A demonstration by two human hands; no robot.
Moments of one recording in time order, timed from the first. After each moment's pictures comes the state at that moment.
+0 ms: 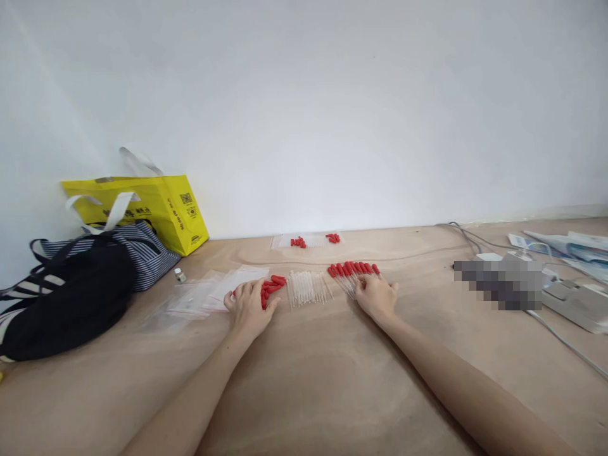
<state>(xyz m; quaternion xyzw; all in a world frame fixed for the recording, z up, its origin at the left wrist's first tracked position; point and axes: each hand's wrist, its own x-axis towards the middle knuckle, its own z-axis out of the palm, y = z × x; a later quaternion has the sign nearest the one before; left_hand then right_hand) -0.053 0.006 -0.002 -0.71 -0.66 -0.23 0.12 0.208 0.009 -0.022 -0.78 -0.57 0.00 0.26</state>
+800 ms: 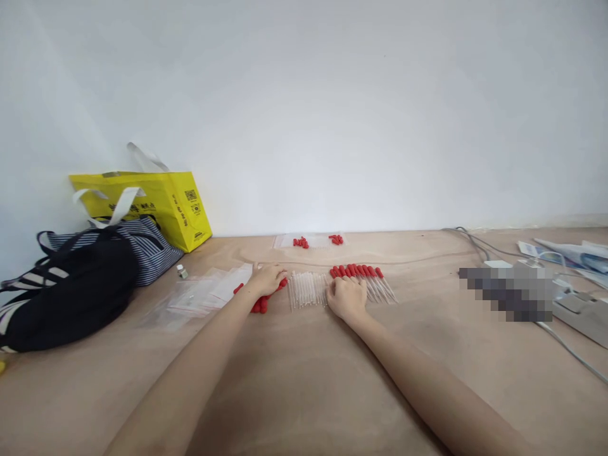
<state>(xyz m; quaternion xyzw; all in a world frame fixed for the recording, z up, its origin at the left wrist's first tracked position) -0.049 0.087 0.016 -0.83 -0.55 -0.12 0.00 0.154 0.021 -0.017 -0.72 -0.66 -0.04 0.21</state>
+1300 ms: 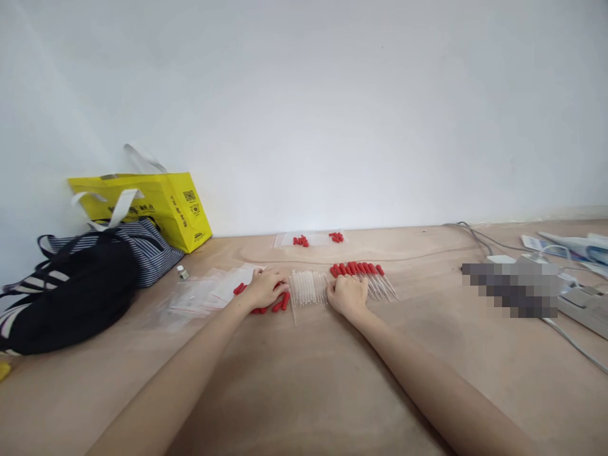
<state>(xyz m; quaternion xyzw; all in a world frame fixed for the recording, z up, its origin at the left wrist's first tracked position) -0.052 0.061 0.017 -0.86 -0.49 -0.12 0.01 0.153 0.025 -0.016 -0.74 -0.65 -0.03 0.18</state>
